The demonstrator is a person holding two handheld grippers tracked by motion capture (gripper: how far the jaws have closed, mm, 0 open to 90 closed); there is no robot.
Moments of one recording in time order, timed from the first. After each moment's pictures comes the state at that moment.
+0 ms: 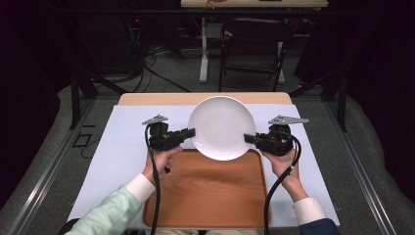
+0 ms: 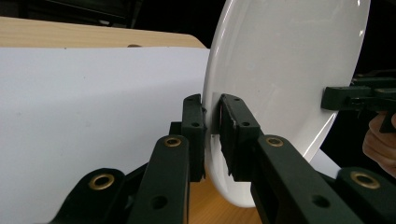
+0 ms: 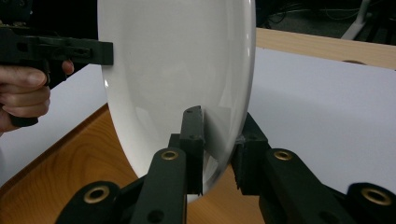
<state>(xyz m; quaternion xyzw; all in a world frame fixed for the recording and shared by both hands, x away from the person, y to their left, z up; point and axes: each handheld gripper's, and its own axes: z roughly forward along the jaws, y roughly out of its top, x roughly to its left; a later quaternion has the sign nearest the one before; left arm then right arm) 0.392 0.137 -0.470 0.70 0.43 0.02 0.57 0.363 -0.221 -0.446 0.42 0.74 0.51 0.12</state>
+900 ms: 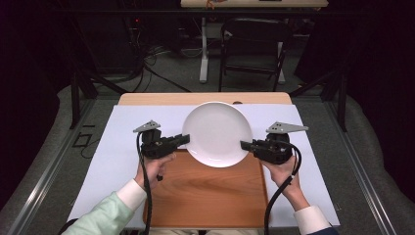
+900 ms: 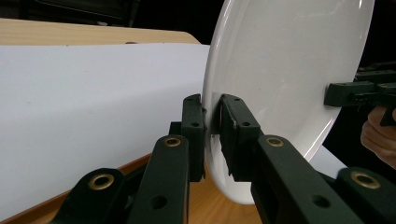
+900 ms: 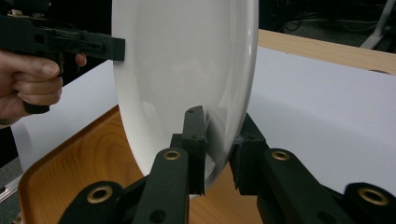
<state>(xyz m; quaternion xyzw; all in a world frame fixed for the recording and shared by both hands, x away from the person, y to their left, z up) 0.365 0.153 -0.464 0.71 0.42 0.02 0.57 0.337 -0.210 -0.440 0.38 0.76 0.52 0.12</state>
